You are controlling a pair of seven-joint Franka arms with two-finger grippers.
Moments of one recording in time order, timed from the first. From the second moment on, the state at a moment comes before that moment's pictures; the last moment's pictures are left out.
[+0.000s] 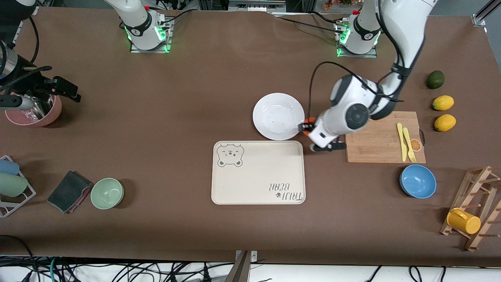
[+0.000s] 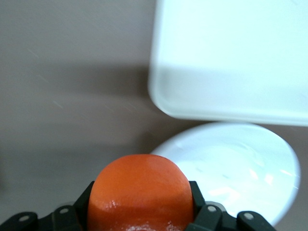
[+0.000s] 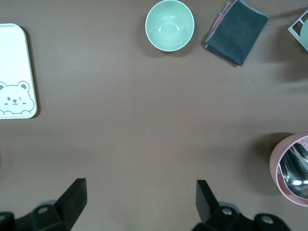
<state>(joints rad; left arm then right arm) -0.16 0.45 -0.34 -1.93 -0.17 2.17 -0.52 0.08 -0.01 -0.09 -1.70 0.03 1.65 0.02</state>
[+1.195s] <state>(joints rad) -0.33 0.53 -0.41 -2.03 -0.06 2.44 -0.82 0.08 0.03 -0.08 -1.71 0.06 1.56 0.02</state>
